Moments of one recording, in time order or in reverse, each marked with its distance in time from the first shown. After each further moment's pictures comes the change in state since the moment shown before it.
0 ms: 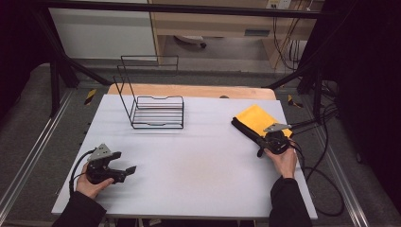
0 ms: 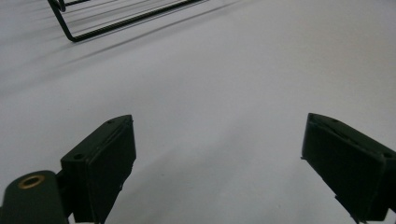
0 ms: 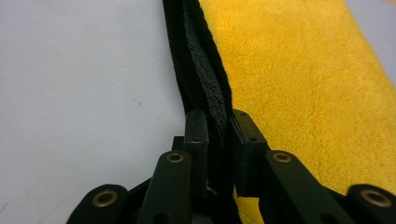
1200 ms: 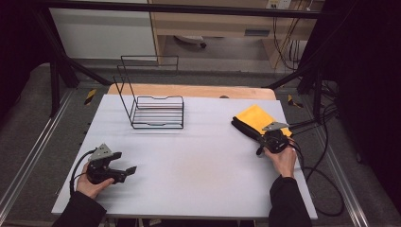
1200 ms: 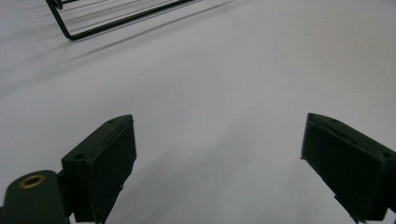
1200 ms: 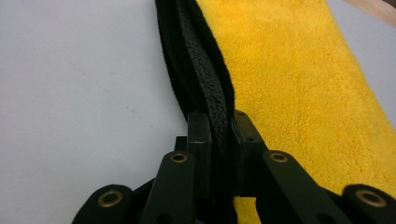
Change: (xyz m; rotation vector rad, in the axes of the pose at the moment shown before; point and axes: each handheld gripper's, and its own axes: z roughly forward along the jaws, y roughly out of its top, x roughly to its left) left arm 0.000 0.000 0.001 0.008 -0.002 0.003; right arm 0.006 0.009 -0.005 0.005 -0.045 -0.014
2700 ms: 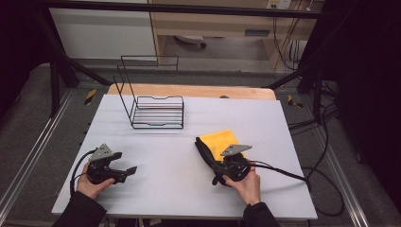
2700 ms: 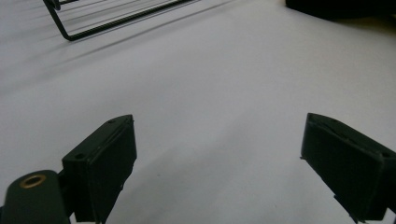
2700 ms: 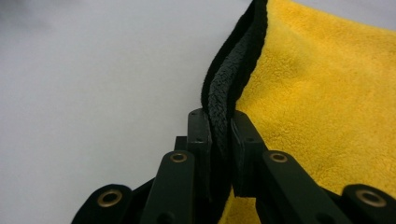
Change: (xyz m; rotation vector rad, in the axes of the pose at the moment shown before) left arm -0.002 0.001 0.000 0.001 0.002 -0.003; right arm 0.163 0.024 -0.038 -0.031 0.371 -0.012
